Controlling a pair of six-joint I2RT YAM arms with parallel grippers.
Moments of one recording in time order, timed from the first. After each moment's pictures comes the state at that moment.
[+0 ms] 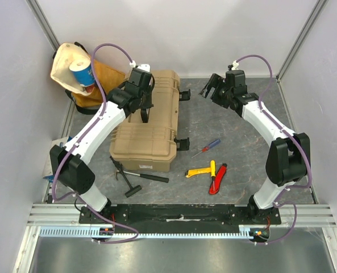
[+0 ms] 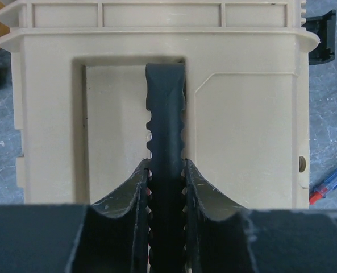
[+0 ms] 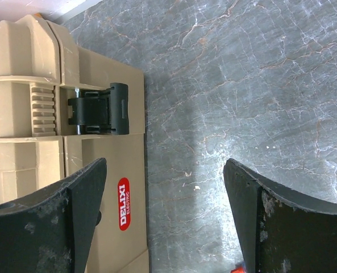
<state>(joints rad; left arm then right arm) -0.52 1.63 1.62 -0.72 -0.32 -0.33 0.25 1.70 1.40 -0.27 -0.10 0.63</state>
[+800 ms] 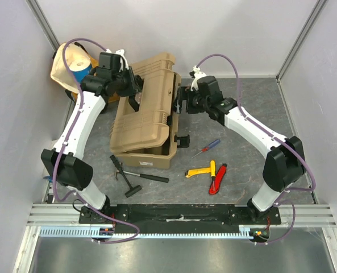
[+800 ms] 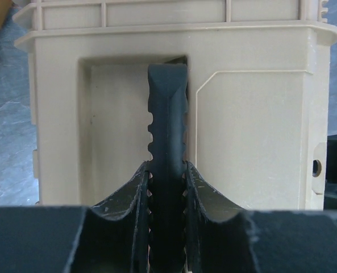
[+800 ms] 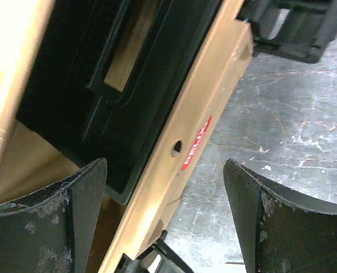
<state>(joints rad) -0.29 1.66 1.85 -0.87 0.06 -0.39 0.51 1.67 1.43 -0.29 -0.15 0.43</state>
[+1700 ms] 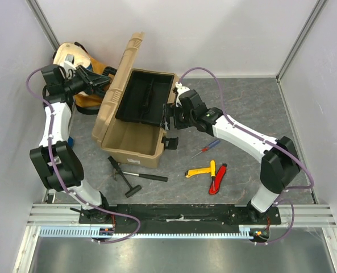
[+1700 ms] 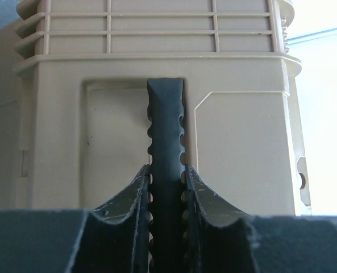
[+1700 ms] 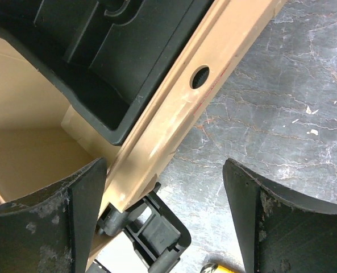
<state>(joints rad) 0.28 1.63 1.47 -0.17 0.96 -0.85 0.71 1.68 1.38 -0.35 -0.06 0.45</state>
